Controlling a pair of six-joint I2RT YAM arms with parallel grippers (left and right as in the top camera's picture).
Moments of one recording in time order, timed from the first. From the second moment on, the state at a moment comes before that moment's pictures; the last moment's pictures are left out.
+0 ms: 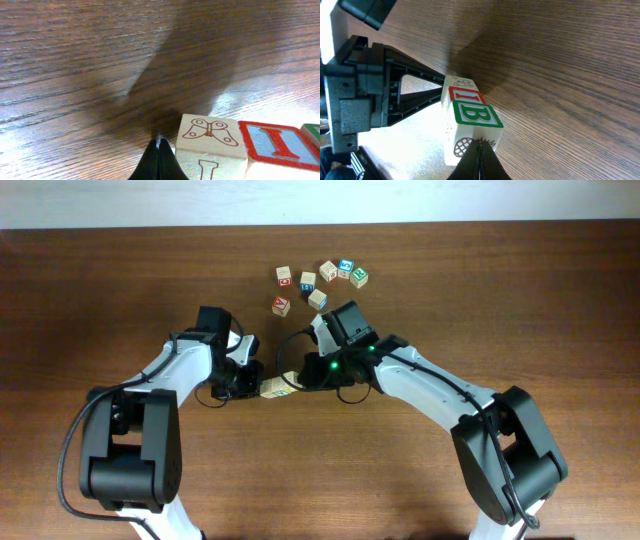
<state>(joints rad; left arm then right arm) -0.10 1.91 1.13 -0.69 0.39 -0.08 0.57 1.92 1.26 -0.38 -0.51 0.47</state>
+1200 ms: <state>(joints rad) -0.12 1.92 1.13 -0.69 0.51 -0.08 0.64 1.90 1.28 -0.37 -0.58 0.50</state>
